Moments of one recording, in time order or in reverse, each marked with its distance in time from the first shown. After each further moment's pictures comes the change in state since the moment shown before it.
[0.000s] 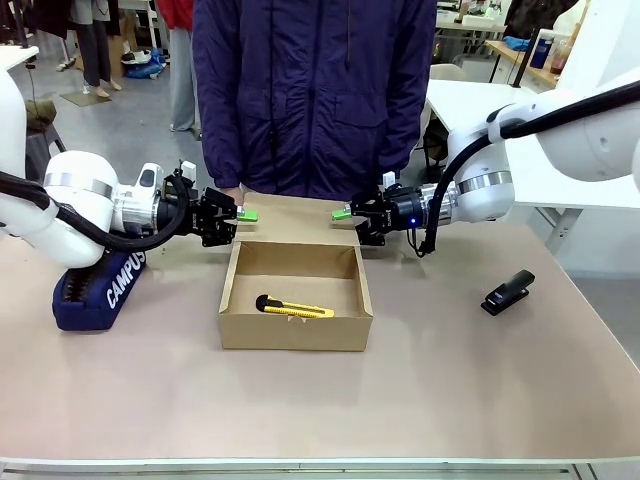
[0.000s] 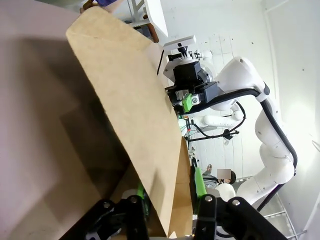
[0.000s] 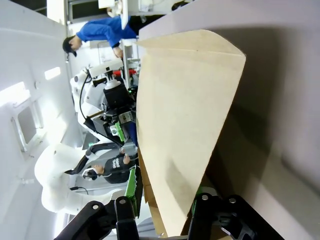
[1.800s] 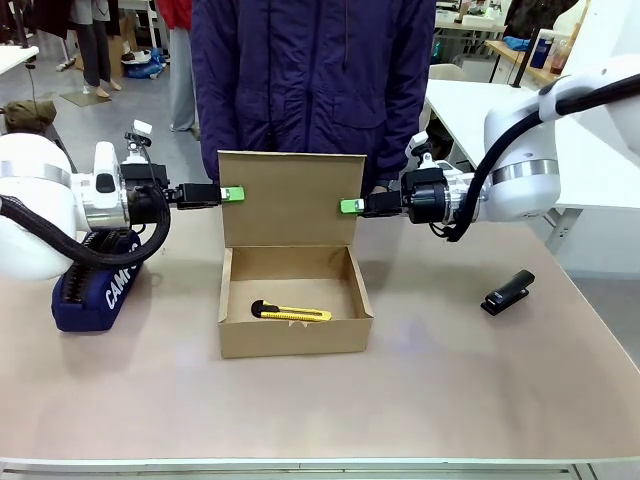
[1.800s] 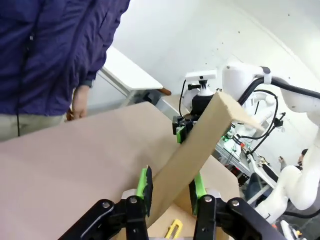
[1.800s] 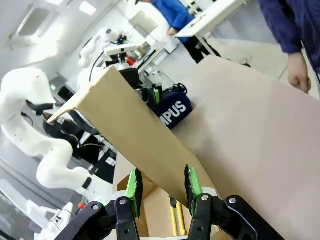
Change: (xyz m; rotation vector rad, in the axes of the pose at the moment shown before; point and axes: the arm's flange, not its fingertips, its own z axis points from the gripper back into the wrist) left arm -0.068 -0.097 0.027 0.094 -0.267 -0.729; right arm -0.092 0.066 0.011 0.049 -0.109 0.877
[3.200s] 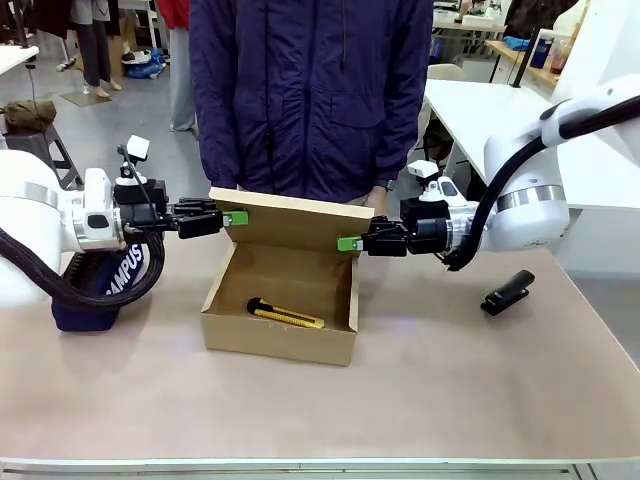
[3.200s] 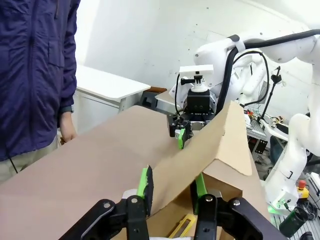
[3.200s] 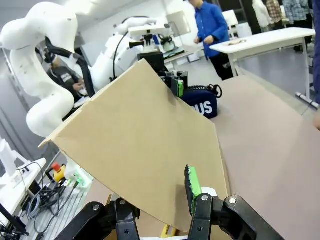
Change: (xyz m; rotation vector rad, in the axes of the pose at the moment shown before) left arm -0.029 -0.041 0.004 -0.068 0.021 -0.337; right arm -0.054 0.034 -0.014 0.085 -0.007 0.384
